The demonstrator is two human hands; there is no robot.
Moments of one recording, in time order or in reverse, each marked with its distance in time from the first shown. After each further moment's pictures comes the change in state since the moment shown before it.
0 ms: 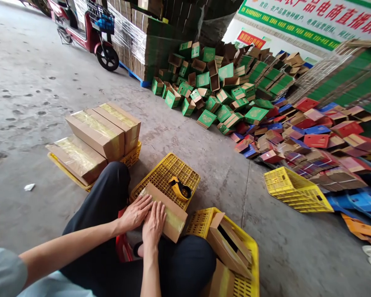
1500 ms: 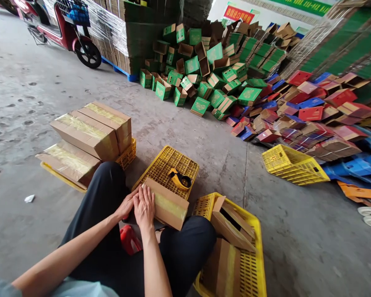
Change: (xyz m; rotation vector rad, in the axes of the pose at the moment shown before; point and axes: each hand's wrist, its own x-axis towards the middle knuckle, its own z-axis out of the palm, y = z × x) left_hand -0.003 -0.041 -0.011 -0.871 0.092 -0.526; right_hand 0.039 -0.069 -0.009 0.029 -0.120 -0.188
